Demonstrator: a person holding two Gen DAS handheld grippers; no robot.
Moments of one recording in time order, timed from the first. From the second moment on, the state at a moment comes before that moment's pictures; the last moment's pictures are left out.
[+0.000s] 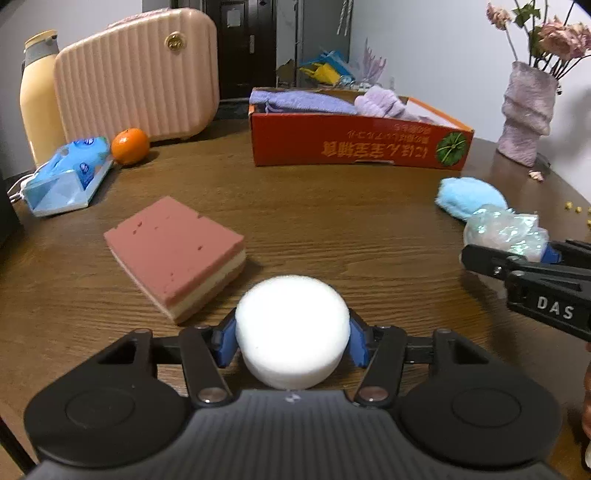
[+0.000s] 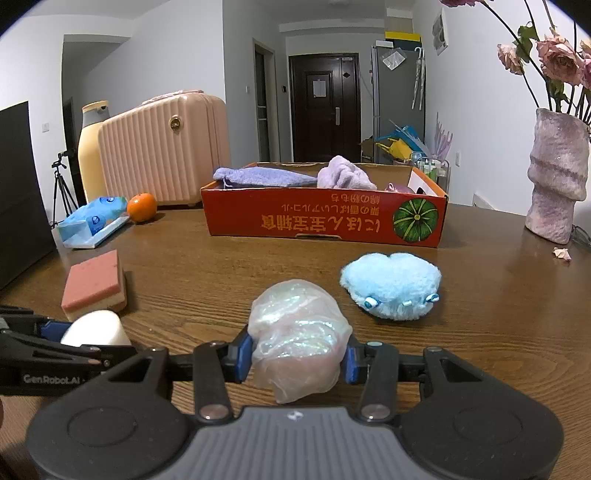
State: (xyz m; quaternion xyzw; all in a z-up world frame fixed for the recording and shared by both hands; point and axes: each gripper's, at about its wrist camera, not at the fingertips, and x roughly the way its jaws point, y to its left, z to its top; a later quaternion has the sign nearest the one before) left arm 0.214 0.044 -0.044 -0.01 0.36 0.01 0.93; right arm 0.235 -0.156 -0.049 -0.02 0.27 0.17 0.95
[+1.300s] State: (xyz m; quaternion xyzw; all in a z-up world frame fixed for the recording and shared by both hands) left arm 0.261 0.023 0.013 -0.07 0.18 0.05 0.98; right arm 0.292 -0.181 -0.011 0.04 0.15 0.10 0.98
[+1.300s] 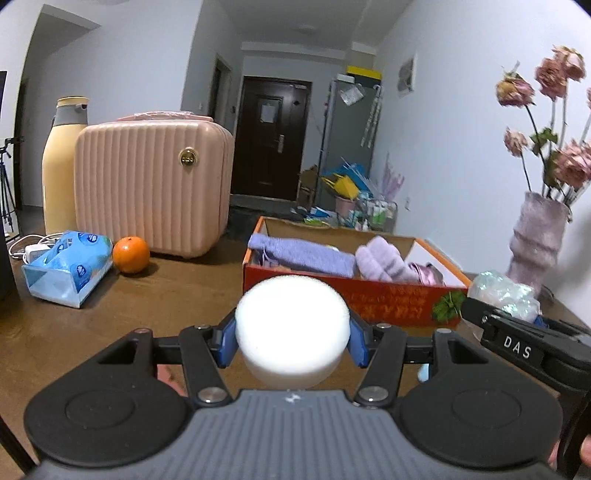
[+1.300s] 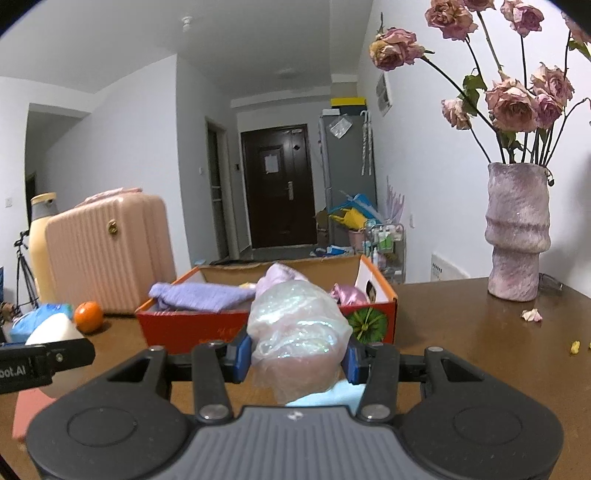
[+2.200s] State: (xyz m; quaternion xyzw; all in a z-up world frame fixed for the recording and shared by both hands) left arm 0.385 0.004 0.020 -0.12 0.16 0.09 0.97; right arm 0.409 -0.206 -0.003 0.07 0.14 0.08 0.99
